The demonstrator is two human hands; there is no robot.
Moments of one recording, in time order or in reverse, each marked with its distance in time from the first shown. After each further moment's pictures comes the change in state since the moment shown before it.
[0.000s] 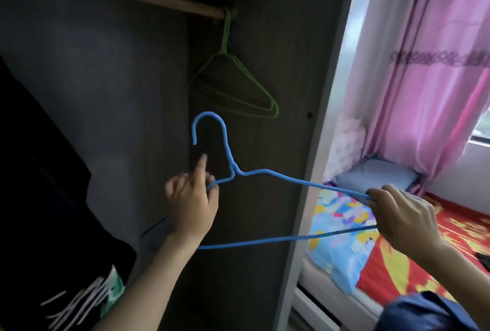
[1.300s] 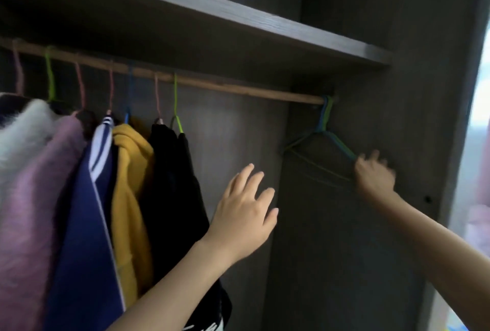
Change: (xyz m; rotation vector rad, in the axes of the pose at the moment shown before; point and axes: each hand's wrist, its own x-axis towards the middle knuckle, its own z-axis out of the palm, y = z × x) left_hand 0.067 -0.031 -0.143 0.440 -0.120 0.270; right_hand 0.251 -0.067 0.124 -0.110 -0.467 0.514
